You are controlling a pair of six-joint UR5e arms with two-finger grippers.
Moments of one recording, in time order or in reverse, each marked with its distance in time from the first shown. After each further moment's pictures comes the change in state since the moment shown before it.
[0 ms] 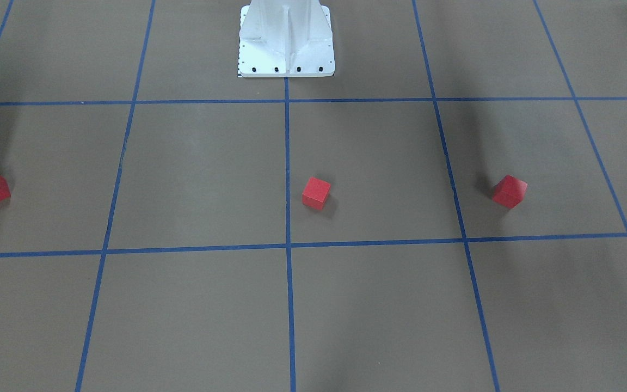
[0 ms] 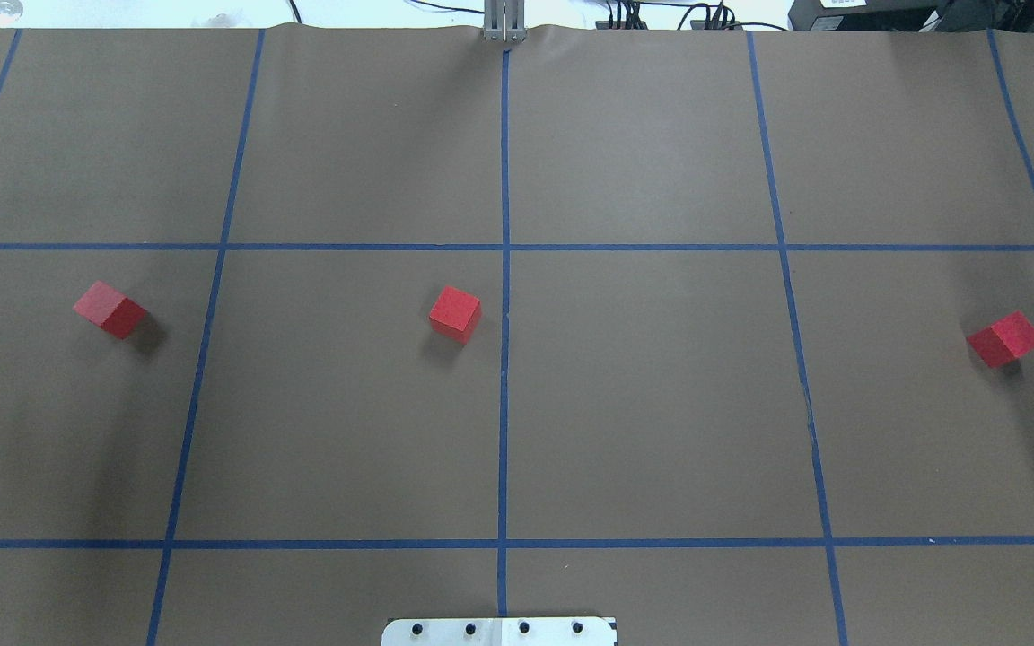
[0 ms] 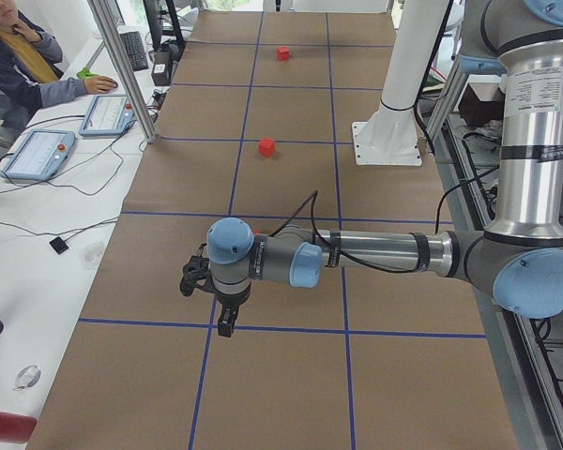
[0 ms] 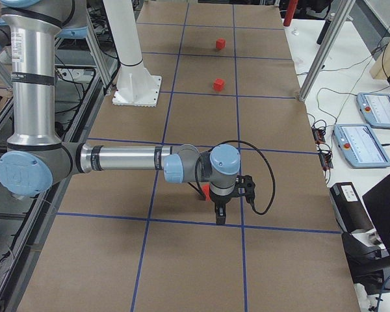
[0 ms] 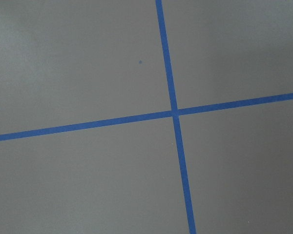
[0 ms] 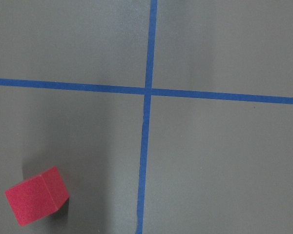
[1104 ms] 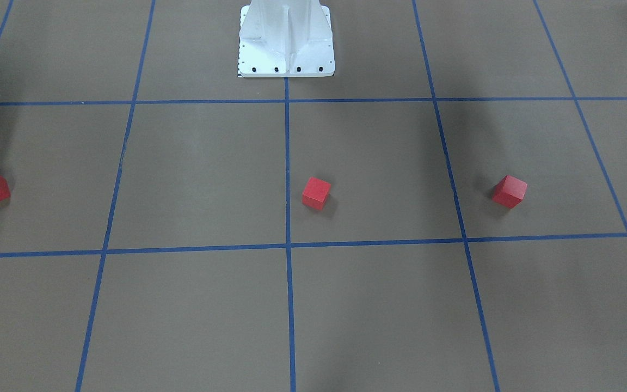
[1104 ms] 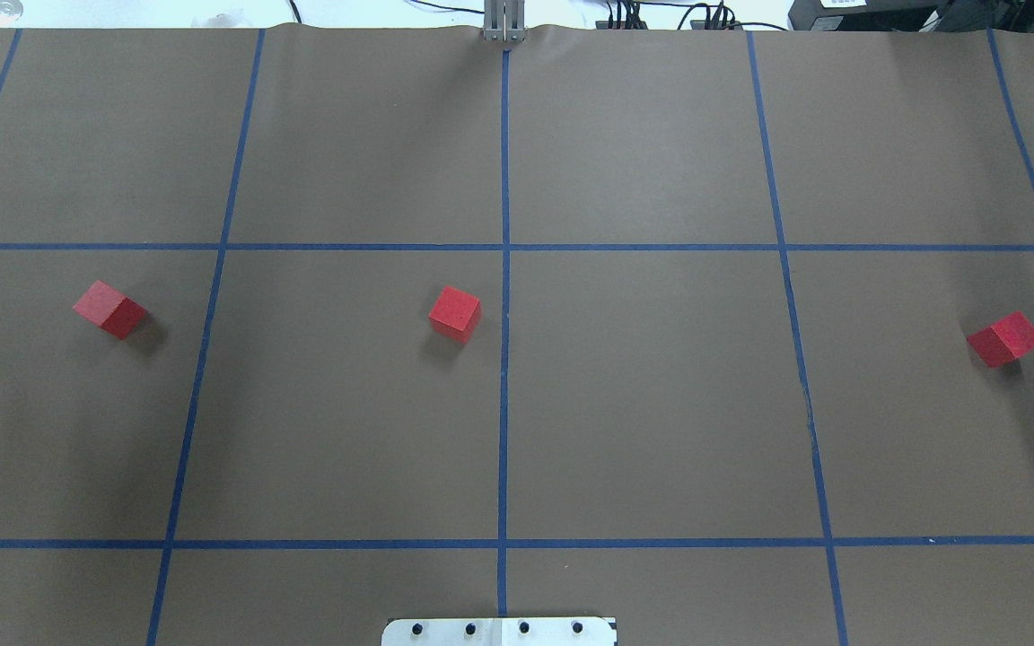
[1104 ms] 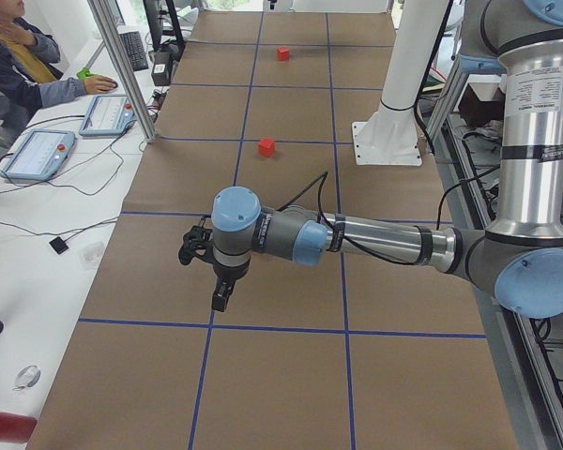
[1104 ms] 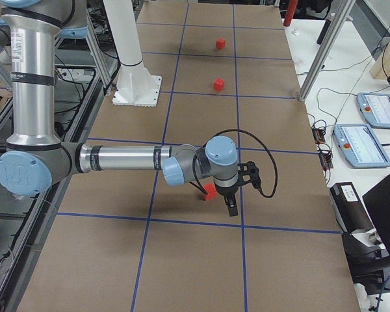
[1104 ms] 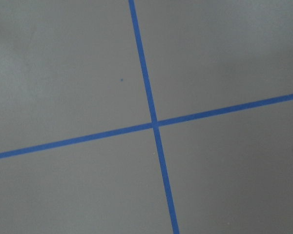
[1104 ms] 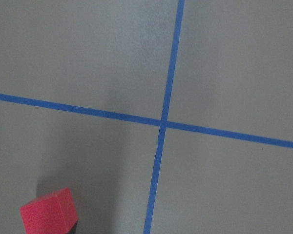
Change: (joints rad) left arm 0.003 -0.010 -0.110 -0.013 0.007 -0.008; right arm -0.001 -0.004 0.002 0.293 0.001 0.007
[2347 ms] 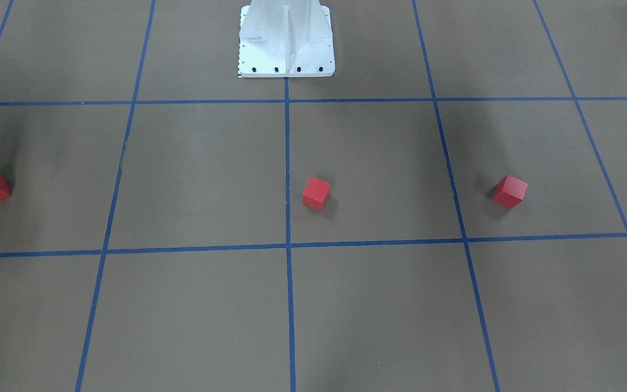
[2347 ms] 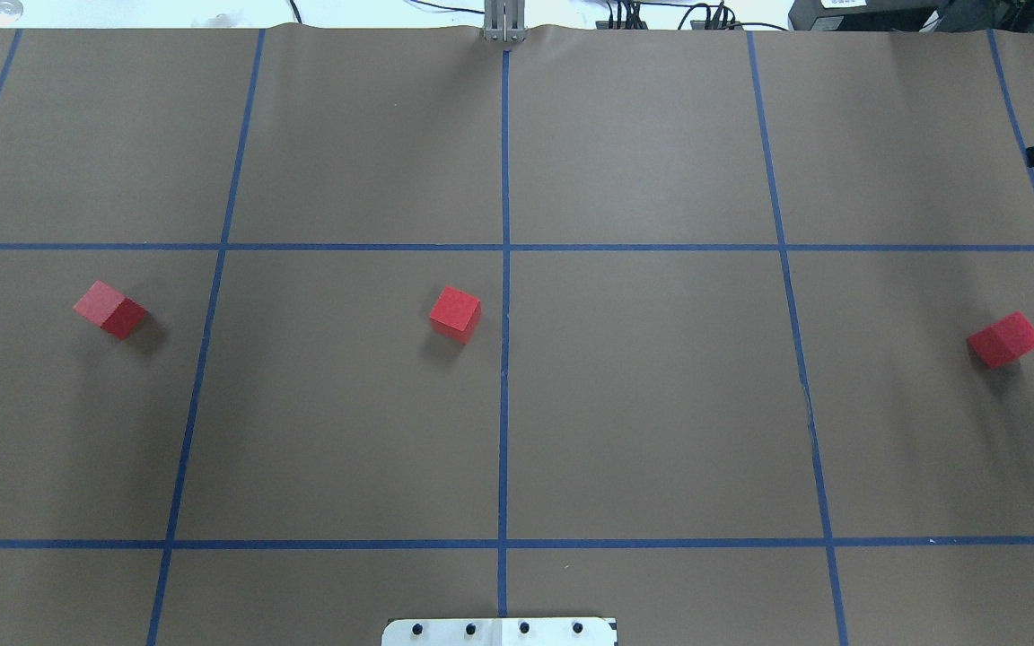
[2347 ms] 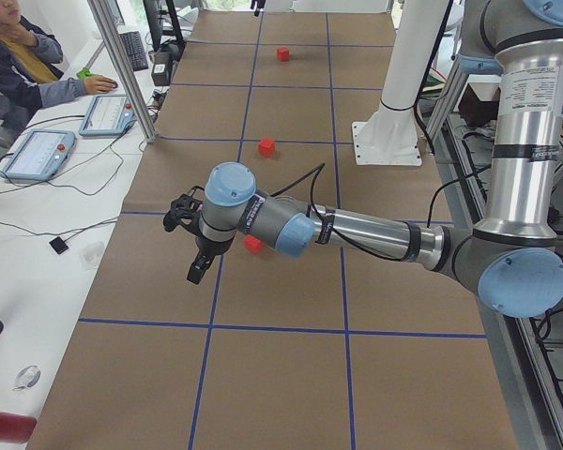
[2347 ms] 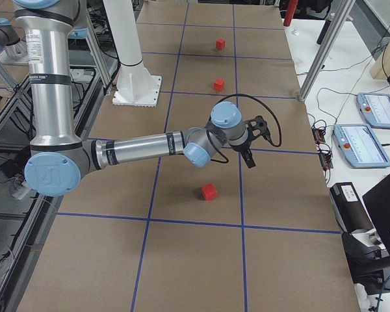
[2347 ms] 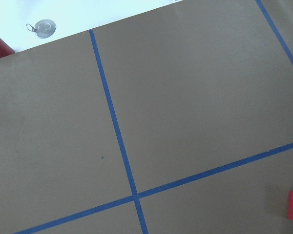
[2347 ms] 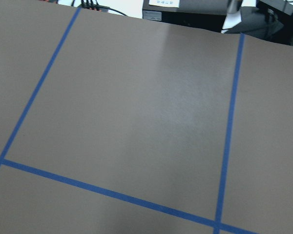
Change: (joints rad) left arm 0.005 -0.039 0.010 -0.198 -0.008 -0.059; right arm -0.208 0.123 0.061 0.326 0.019 0.474
